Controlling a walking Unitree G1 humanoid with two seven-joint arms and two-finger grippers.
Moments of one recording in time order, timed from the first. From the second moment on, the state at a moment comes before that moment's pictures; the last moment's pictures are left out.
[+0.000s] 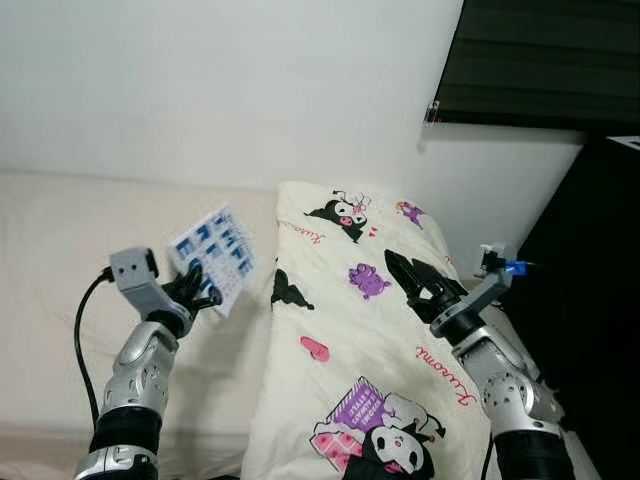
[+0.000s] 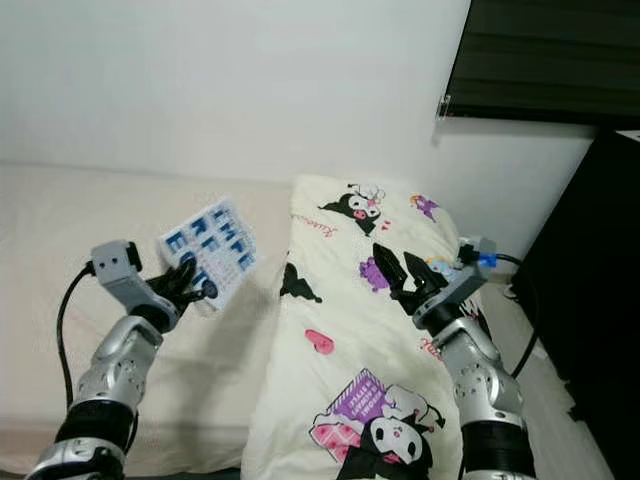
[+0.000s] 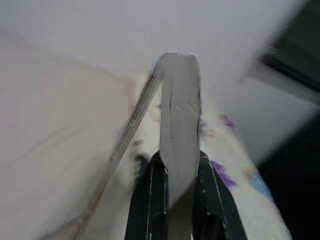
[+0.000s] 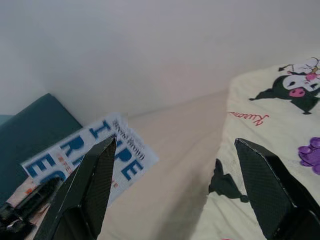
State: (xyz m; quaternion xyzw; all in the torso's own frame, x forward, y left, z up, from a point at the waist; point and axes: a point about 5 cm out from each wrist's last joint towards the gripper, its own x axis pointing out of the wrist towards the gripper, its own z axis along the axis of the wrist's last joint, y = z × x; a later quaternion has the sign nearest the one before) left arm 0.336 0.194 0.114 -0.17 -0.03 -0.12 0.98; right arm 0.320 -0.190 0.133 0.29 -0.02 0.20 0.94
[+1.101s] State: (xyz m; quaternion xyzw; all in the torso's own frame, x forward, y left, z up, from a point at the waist) left arm 0.283 0.145 0.231 0.08 -0.10 -0.68 0.72; right arm 0.234 -0.238 0.203 0.05 0.06 0.54 0.84
